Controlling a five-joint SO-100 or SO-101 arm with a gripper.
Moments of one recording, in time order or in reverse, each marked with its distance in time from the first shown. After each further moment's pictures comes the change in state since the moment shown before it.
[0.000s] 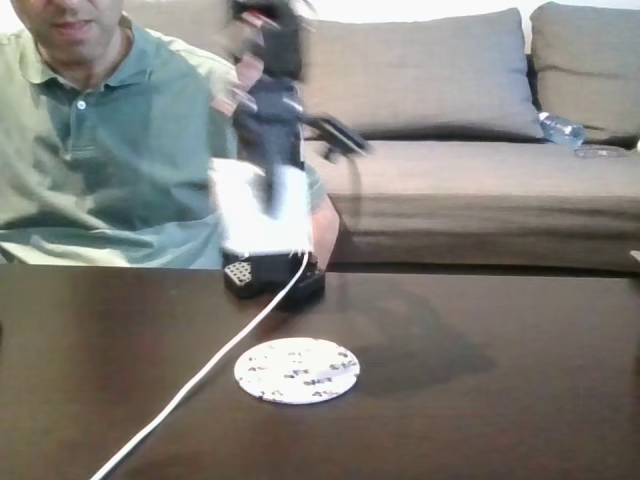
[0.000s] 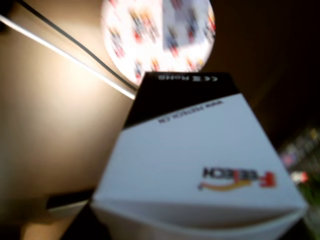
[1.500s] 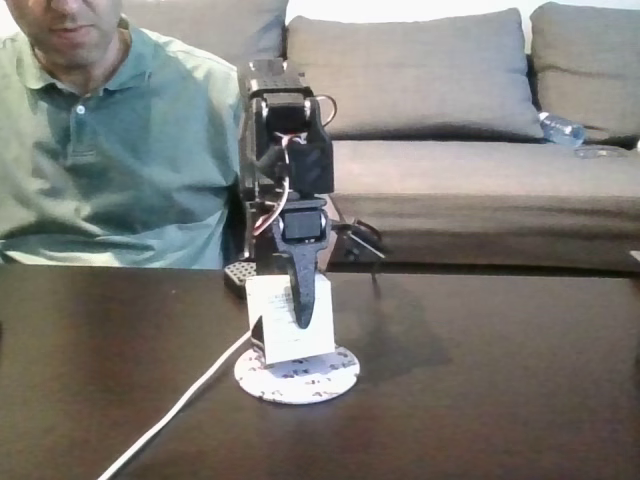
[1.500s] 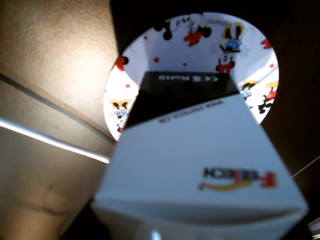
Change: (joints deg) arm -3.0 0.1 33.5 -32.4 1.8
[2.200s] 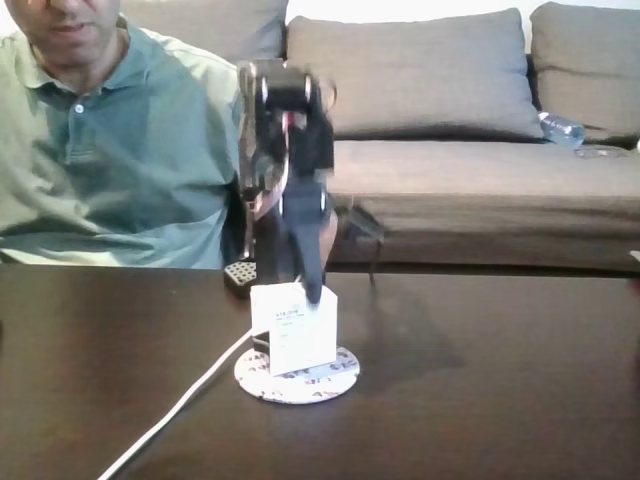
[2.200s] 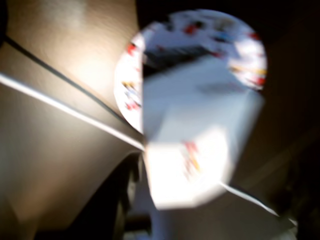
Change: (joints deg) arm -0.4 1.8 -13.6 14.8 0.0
